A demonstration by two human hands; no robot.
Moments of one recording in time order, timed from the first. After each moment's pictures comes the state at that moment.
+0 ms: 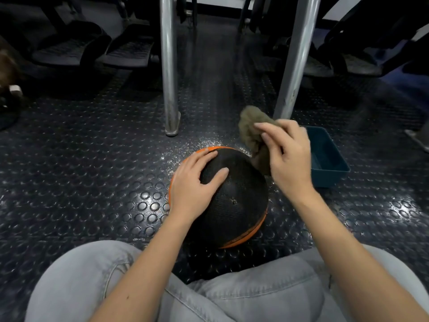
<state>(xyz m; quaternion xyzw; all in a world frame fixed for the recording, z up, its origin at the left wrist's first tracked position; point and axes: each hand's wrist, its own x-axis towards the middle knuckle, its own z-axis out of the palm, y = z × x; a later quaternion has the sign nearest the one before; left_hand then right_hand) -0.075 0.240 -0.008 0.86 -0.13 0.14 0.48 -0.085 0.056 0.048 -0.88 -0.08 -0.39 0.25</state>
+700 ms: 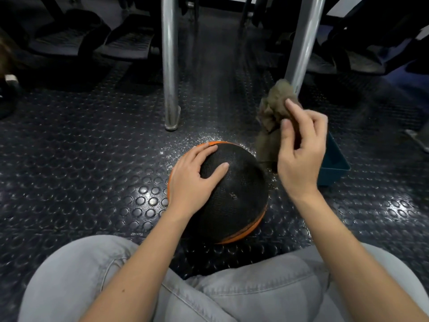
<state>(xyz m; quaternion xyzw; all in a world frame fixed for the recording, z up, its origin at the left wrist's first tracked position) -0.073 0.239 -0.010 0.86 -0.13 0.15 0.47 -0.090 0.062 0.055 -0.83 -0.04 -0.46 0.32</state>
